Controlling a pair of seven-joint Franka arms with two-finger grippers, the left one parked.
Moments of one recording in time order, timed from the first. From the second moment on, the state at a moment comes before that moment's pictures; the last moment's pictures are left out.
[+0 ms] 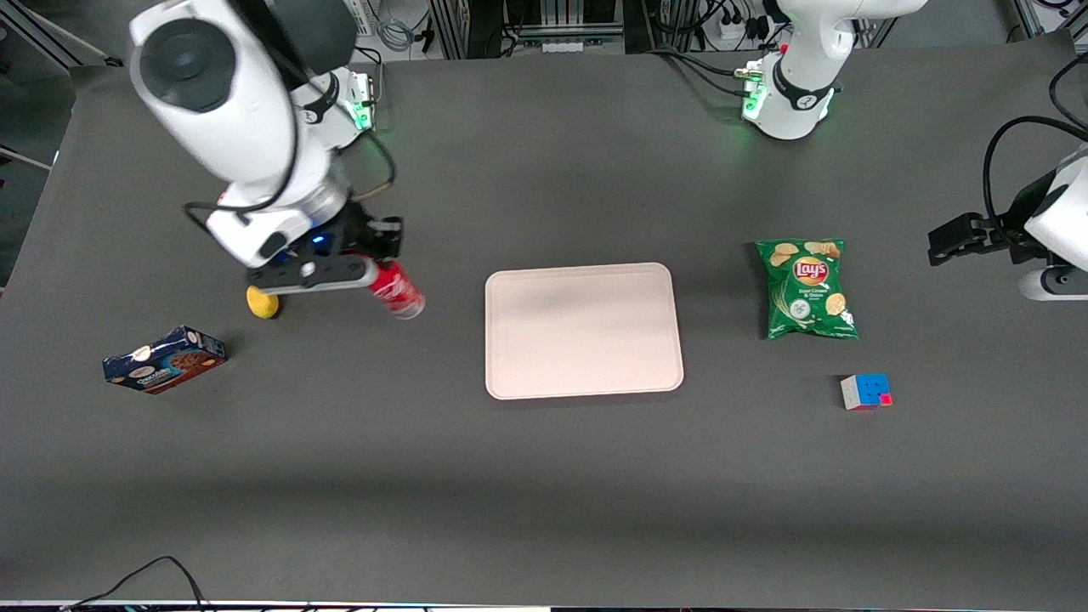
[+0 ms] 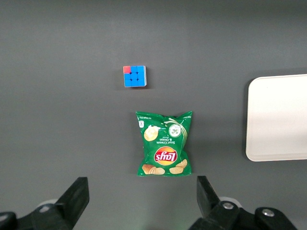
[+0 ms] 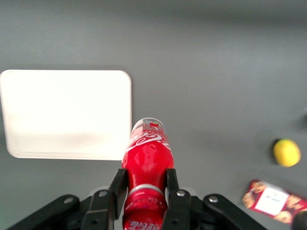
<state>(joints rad) 0.17 0.25 0.40 -1.41 -0.08 1.62 0.53</state>
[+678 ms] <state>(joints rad) 0.49 0.66 0.38 -1.20 -0.21 1.78 0.97</state>
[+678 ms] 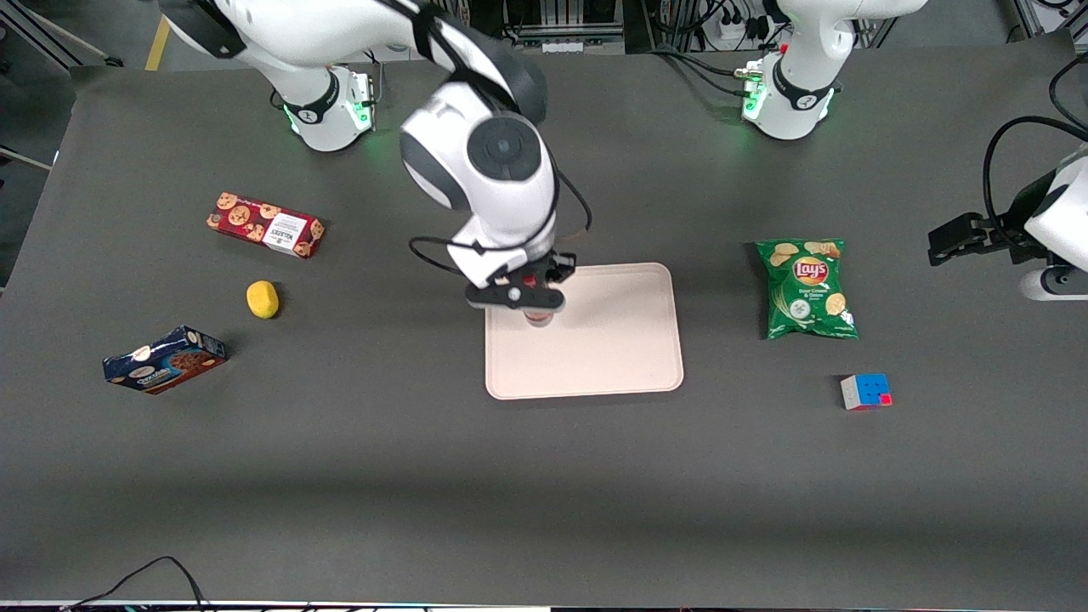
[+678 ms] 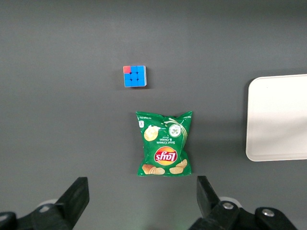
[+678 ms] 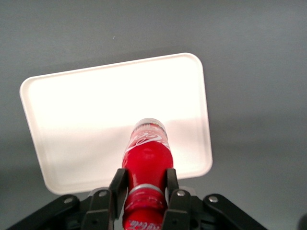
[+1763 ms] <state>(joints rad) 0.47 0.80 0.34 -1.22 -0.26 1.90 0.97</state>
